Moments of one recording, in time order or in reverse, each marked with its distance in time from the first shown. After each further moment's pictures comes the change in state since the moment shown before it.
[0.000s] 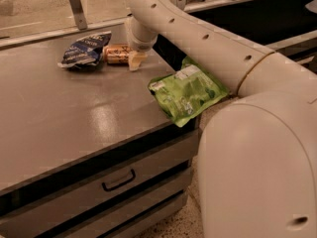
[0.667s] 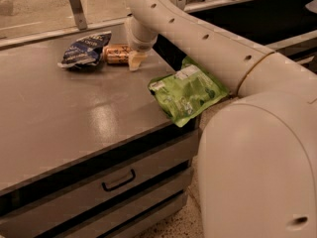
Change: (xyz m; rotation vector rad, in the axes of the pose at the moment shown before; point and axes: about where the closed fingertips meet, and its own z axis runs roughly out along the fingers) arm 0.000 0.000 0.000 0.000 0.000 0.000
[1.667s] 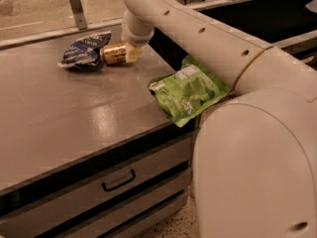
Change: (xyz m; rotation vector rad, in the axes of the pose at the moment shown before) arm -0.012 -0.009 -0.018 -0.006 0.019 -0.065
